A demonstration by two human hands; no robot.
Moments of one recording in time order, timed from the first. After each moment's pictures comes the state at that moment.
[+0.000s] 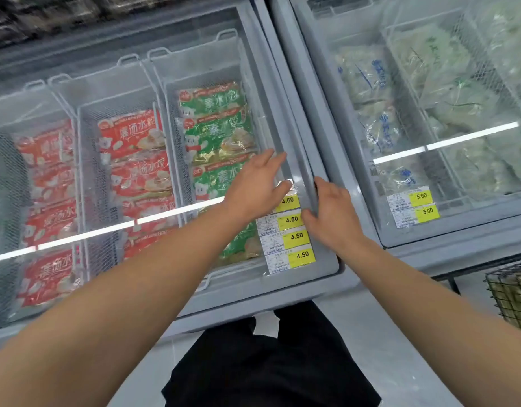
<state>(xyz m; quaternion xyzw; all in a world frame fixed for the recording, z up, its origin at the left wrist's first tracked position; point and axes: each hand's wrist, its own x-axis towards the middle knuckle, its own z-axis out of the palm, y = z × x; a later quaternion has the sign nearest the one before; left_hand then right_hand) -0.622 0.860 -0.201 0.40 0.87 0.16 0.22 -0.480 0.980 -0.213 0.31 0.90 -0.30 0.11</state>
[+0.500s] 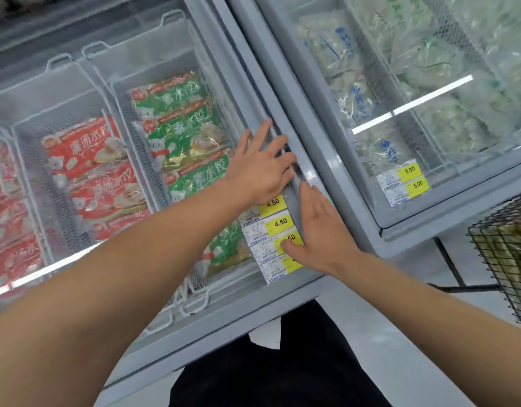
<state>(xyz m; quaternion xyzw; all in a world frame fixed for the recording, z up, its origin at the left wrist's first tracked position) -0.649 0.911 -0.222 0.58 0.79 -0.02 0.19 -0.459 0.954 -0.224 0.24 0.91 -0.28 0.16</state>
